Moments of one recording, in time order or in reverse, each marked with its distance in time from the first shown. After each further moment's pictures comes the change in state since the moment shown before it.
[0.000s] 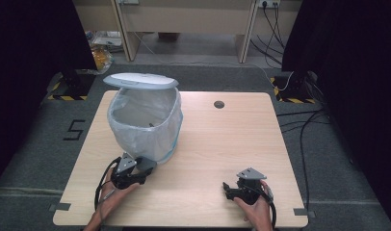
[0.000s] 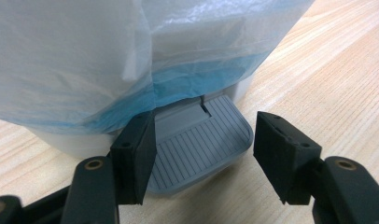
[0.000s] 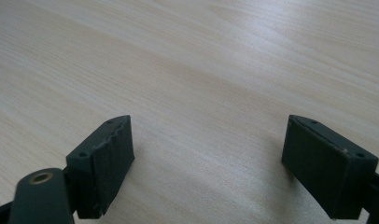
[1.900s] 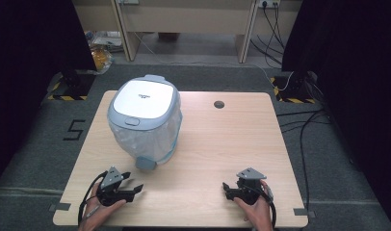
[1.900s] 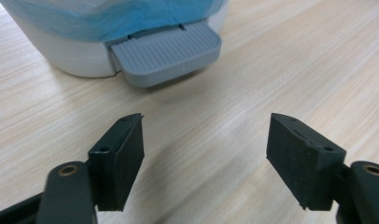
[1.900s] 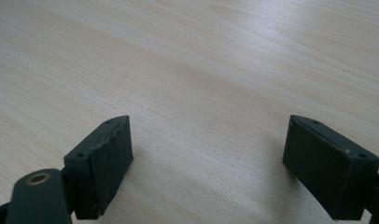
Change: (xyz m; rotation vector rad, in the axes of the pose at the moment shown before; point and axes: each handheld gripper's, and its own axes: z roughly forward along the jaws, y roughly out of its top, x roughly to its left) left arm -0.005 -0.033 -0.046 0.064 -0.036 -0.016; right arm 0.000 0.000 0.000 0.003 0.004 -0.004
